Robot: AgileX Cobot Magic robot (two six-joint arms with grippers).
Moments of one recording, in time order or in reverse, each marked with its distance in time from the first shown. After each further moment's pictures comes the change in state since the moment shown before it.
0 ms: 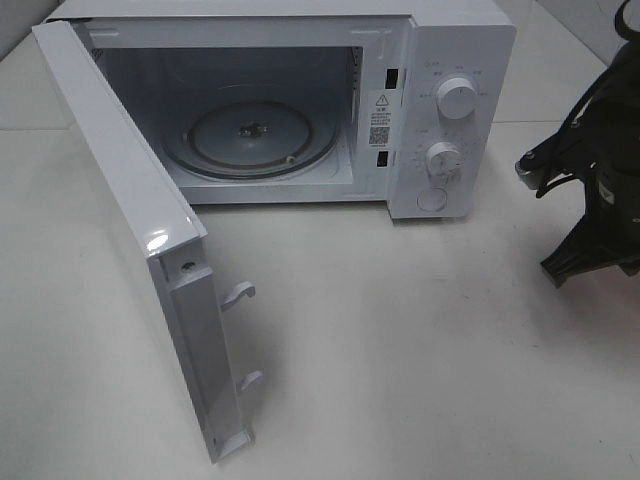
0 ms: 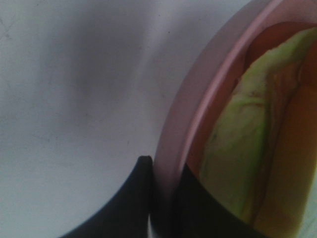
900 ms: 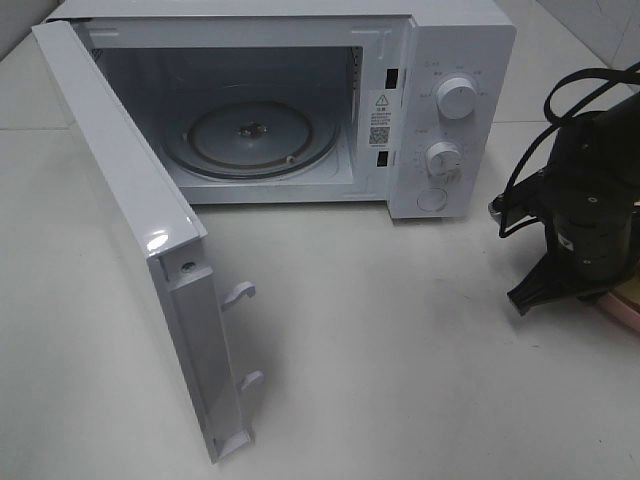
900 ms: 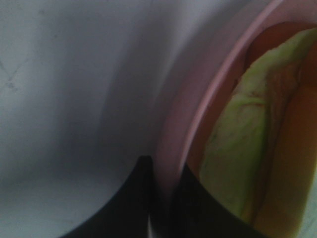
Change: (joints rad) left arm 0.000 0.000 0.000 0.000 0.000 0.000; right arm -0.023 0.224 -0.001 -0.120 -0.178 0.190
